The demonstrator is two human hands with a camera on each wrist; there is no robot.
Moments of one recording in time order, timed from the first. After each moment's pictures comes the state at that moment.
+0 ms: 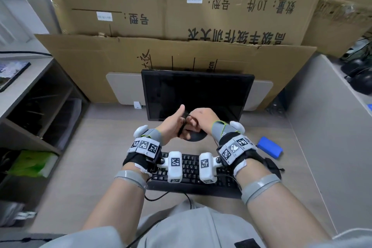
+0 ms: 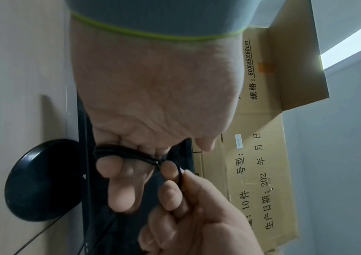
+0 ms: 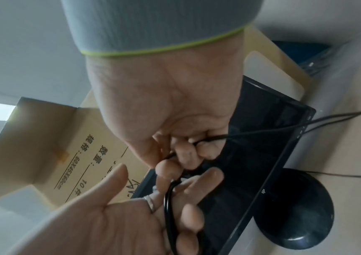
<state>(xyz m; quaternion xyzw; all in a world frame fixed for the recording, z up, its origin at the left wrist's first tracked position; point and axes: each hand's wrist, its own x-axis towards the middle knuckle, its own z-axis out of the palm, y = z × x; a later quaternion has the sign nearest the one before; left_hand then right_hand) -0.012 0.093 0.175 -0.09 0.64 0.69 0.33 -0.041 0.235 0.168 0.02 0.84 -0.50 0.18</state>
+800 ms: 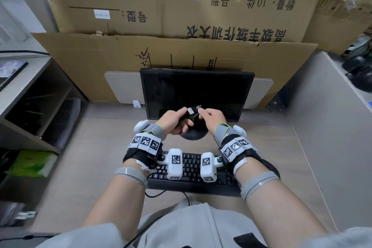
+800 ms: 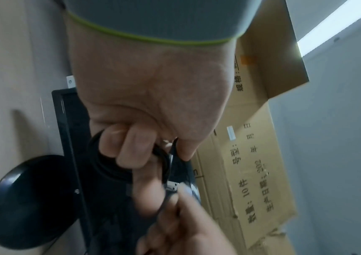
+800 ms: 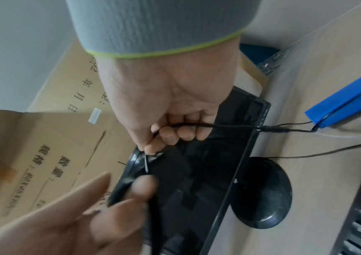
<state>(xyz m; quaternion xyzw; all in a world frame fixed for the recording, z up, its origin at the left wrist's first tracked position) -0.025 0.089 0.171 -0.10 0.72 0.63 0.27 -0.039 0.259 0.147 0.08 0.88 -0.46 0.09</state>
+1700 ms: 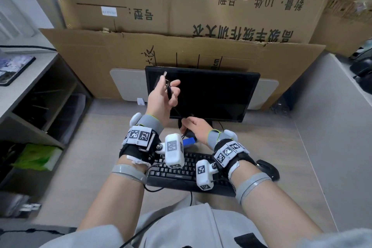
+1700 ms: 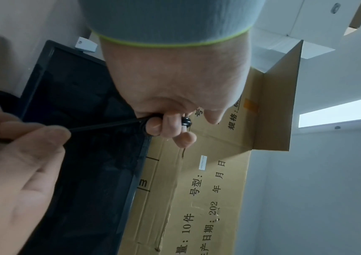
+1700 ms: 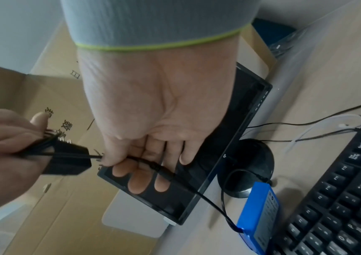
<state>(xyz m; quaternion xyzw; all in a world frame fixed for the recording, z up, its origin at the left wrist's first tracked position) -0.037 0.069 0.217 -0.13 0.46 0.88 0.02 -0.018 0.220 0.133 -0.09 0.81 -0.53 0.22</state>
